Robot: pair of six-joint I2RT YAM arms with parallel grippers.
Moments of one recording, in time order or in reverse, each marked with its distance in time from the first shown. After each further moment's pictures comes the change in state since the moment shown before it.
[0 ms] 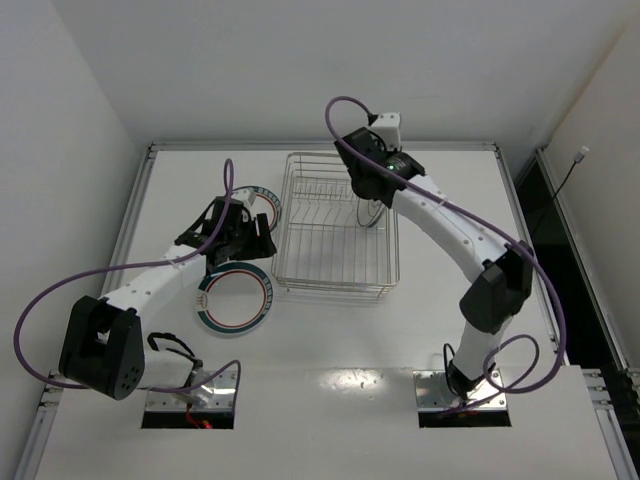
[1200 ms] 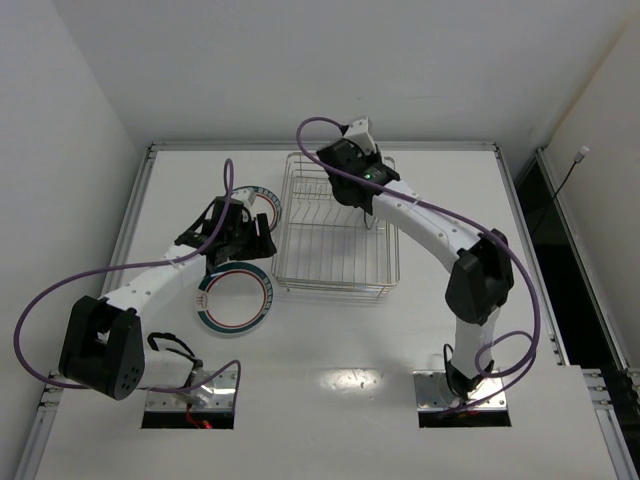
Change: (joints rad) left arm 0.000 0.000 0.000 0.000 -0.002 0.000; right arm 0.052 0.123 -0.009 0.185 0.140 -0.283
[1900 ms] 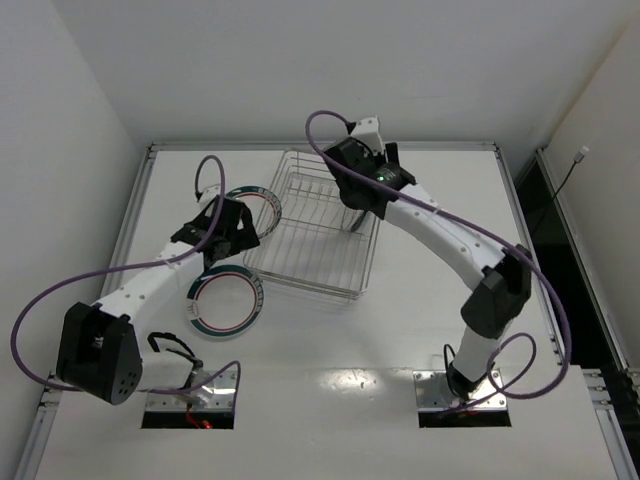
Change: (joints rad) left arm -0.010 -0.013 0.069 -0.179 -0.441 -0.166; right arm 0.032 -0.078 -0.005 -0.128 -0.098 0.142
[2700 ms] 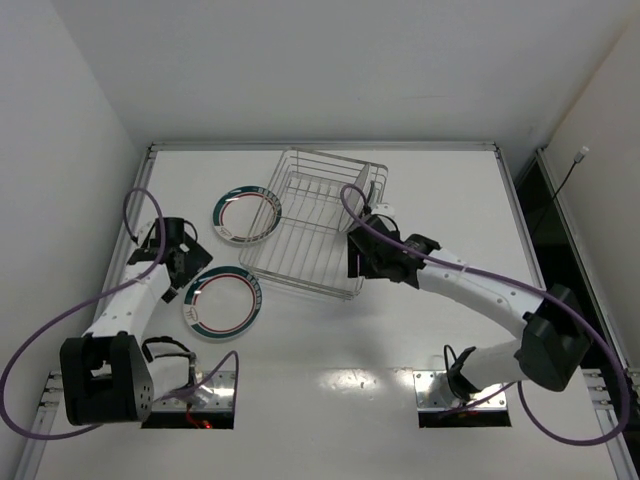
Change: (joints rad) left arm 0.393 -0.151 -0.159 -0.134 0.052 -0.182; right arm 0.093 -0.431 -0.720 0.142 -0.579 0.330
